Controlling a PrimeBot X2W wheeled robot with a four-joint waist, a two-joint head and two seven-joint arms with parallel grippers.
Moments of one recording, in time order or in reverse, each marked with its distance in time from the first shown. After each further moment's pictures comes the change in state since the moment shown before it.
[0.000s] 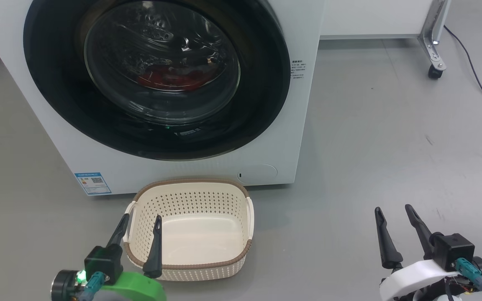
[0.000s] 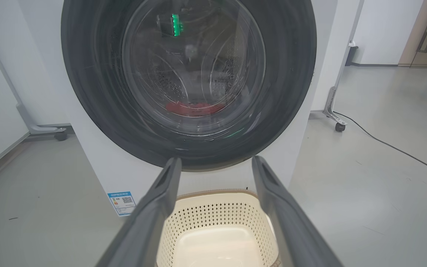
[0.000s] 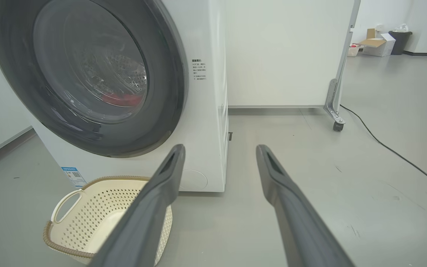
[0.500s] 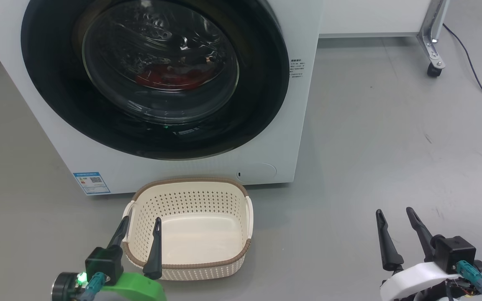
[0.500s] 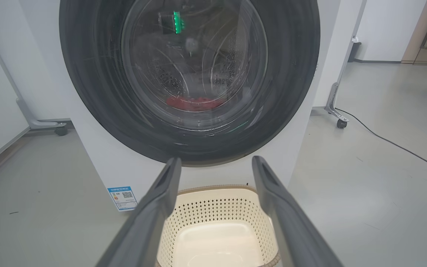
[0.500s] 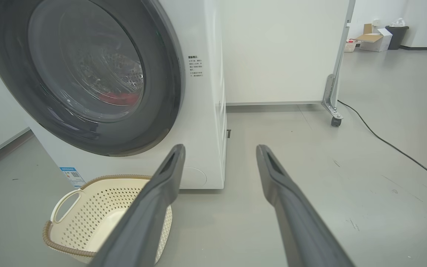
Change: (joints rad) left arm 0.000 -0.008 0.004 0.019 0.001 0.003 0.000; right arm 0.014 0.017 -0.021 0.000 -0.007 0.002 0.000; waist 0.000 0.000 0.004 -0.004
